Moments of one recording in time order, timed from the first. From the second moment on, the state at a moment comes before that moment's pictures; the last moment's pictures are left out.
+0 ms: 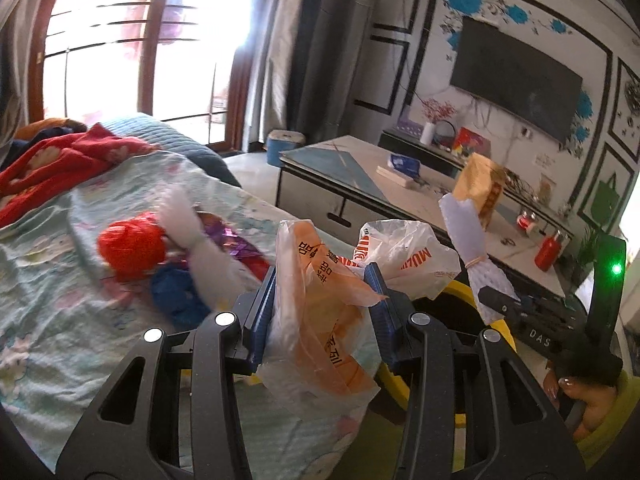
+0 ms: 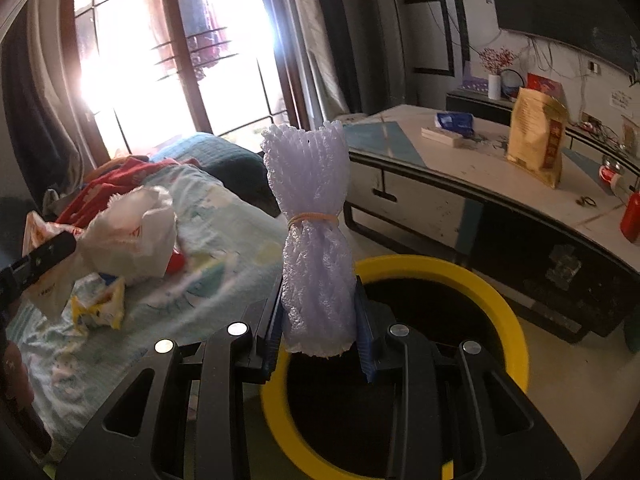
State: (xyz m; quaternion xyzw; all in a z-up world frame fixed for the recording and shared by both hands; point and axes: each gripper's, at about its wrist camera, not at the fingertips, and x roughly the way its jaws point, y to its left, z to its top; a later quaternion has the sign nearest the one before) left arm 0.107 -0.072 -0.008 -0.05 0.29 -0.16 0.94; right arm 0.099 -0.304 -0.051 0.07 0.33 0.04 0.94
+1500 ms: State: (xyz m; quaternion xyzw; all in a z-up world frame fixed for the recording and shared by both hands) left arm 0.118 -0.119 -0.030 -0.06 0.31 -0.19 0.93; right arm 0.070 -0.336 -0.051 0.09 0.31 0.03 0.95
